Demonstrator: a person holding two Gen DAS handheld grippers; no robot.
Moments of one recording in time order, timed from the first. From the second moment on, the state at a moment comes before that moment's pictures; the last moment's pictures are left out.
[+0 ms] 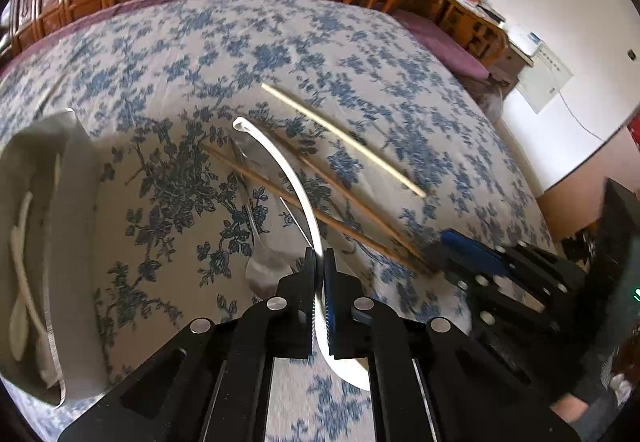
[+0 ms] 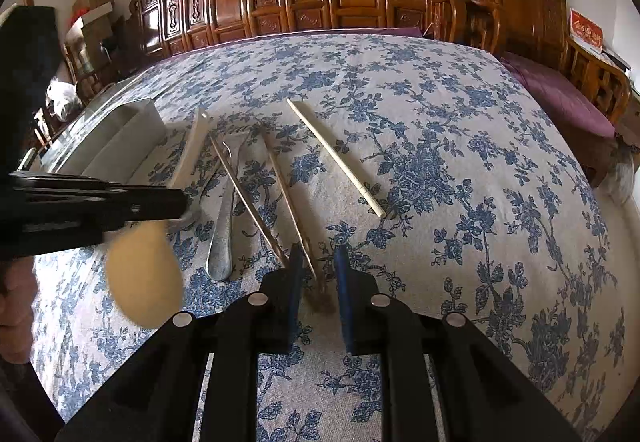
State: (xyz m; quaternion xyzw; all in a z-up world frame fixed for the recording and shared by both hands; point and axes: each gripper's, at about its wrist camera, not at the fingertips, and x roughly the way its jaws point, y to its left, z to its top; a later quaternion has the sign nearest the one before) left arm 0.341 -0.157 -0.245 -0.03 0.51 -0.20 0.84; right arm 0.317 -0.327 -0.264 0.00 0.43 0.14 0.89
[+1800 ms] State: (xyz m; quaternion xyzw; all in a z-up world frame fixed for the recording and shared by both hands) left arm 0.291 -0.094 -0.172 -0.01 0.45 -0.21 0.87; right arm 0.417 -0.285 -0.272 -0.13 0.53 0.13 0.83
